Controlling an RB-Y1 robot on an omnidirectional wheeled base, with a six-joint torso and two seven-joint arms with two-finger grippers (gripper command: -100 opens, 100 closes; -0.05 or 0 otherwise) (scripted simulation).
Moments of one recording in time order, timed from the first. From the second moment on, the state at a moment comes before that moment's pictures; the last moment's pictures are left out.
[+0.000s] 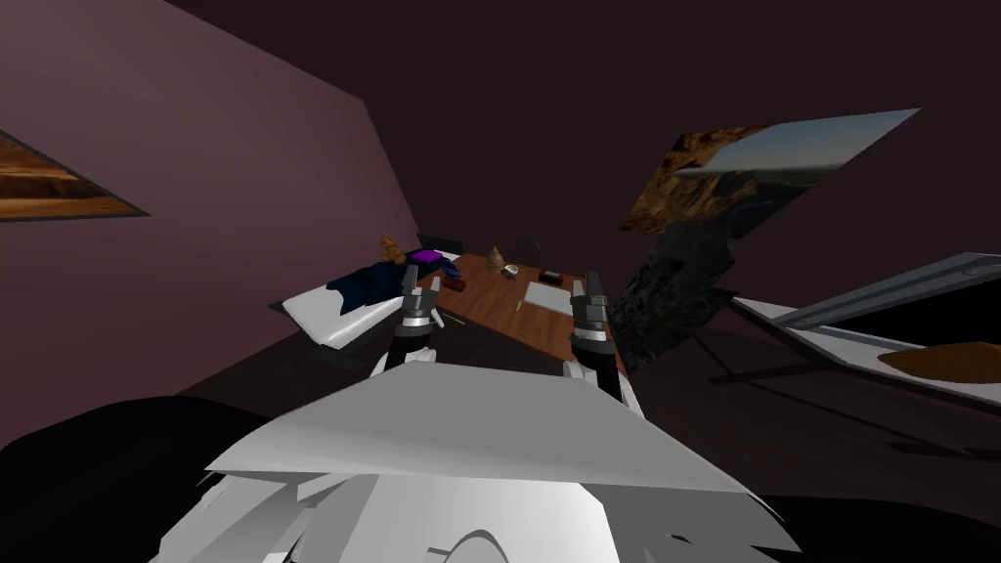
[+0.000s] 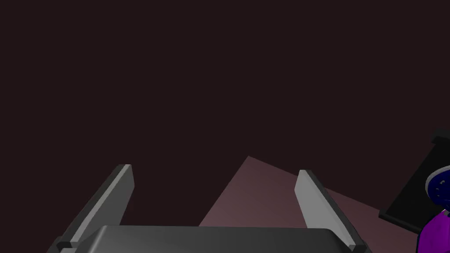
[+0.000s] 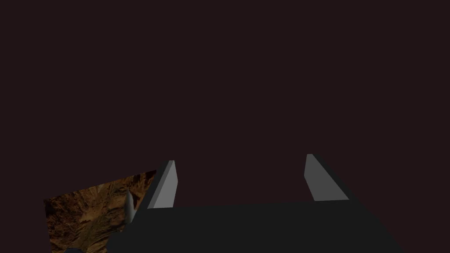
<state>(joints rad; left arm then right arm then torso) 0.52 0.04 -0.02 -2.22 -0.08 -0.51 0.14 0.51 -0.05 0.07 -2.27 0.12 -0.48 0.07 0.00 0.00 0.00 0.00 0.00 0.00</state>
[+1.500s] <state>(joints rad) 0.52 0.04 -0.02 -2.22 -0.08 -0.51 0.14 0.62 -0.38 0.07 -2.19 0.49 -0.47 0.05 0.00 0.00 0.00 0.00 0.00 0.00</state>
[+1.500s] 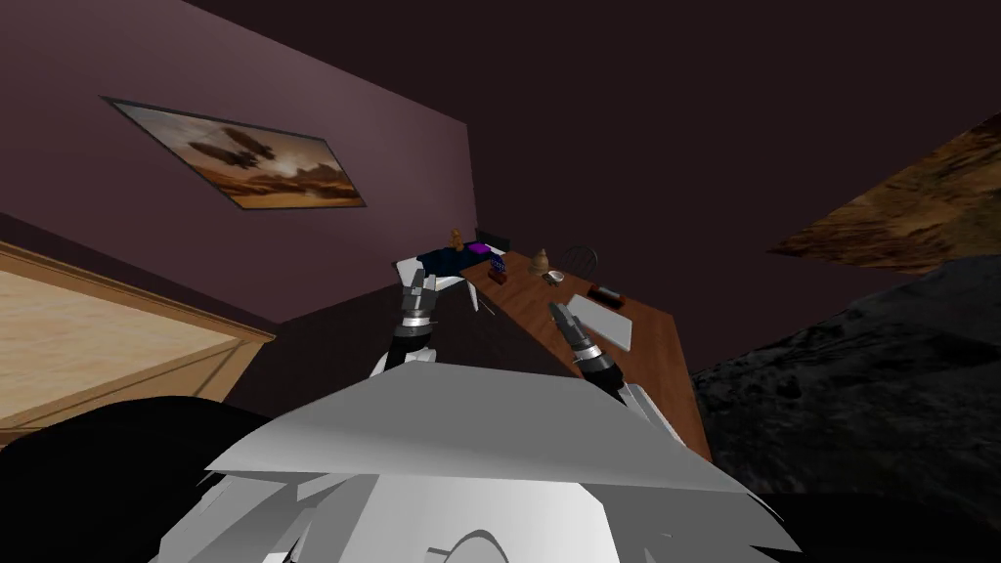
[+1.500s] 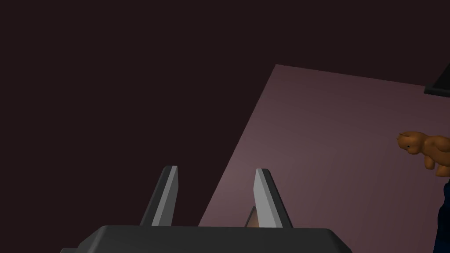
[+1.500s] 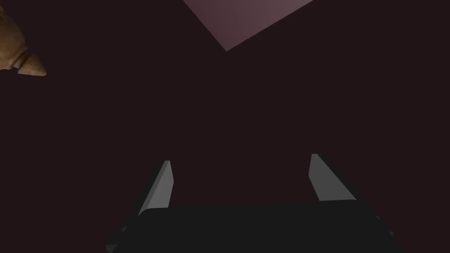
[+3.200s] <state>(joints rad) 0.52 0.04 -0.02 -2.22 -0.08 -0.51 0.14 0.71 -0.71 0.12 -2.00 0.93 -0.43 0.08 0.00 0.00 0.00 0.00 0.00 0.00</state>
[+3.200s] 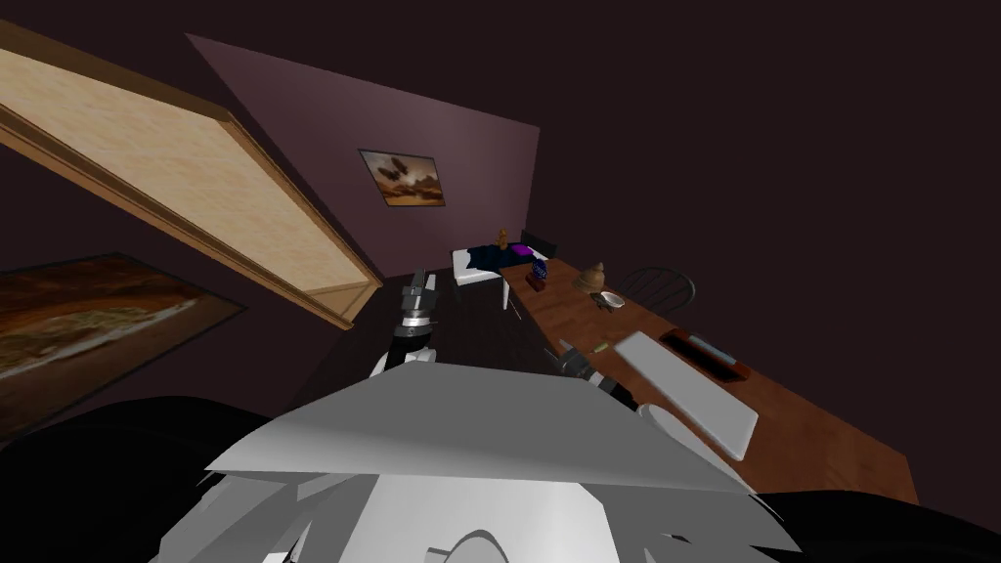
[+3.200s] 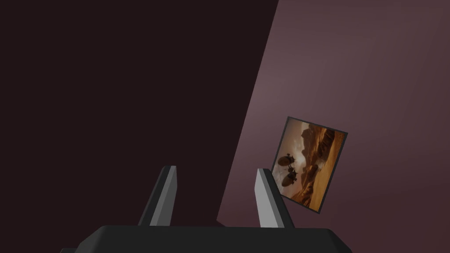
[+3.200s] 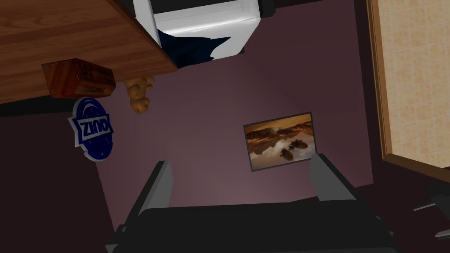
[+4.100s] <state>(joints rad) 0.52 0.04 -0.02 -2.22 -0.08 -0.51 0.14 0.75 -0.91 0.19 -1.85 1.22 -0.36 0.13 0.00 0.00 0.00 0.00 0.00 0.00</state>
